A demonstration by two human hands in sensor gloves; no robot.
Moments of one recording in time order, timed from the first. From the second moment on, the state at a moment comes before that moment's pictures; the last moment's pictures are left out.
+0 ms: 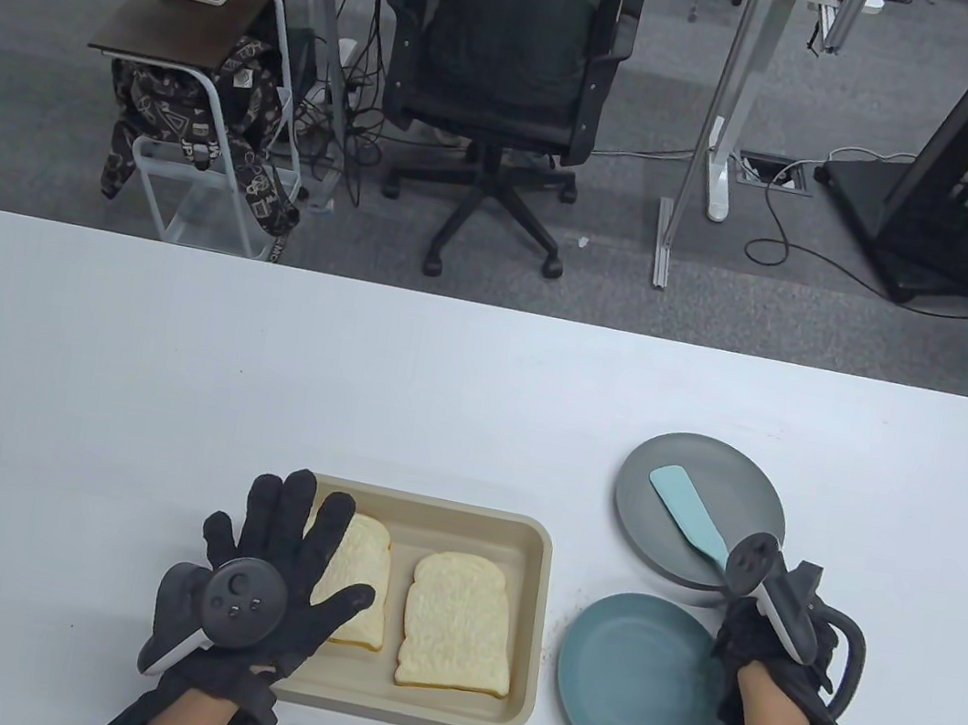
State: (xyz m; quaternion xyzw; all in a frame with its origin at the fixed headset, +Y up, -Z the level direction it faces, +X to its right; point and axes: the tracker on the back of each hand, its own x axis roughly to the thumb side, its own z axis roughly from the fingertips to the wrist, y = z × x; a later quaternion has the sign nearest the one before) left_hand -0.198 -0.712 -0.273 0.02 -0.12 0.22 0.97; right_hand 0.303 -0.742 -0.383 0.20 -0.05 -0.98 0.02
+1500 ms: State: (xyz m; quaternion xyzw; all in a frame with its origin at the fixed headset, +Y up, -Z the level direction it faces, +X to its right) left_hand -0.246 -0.771 -0.293 -0.11 0.12 0.18 0.97; right_hand 0.141 -0.615 -0.243 -0.15 0.02 -0.99 -0.02
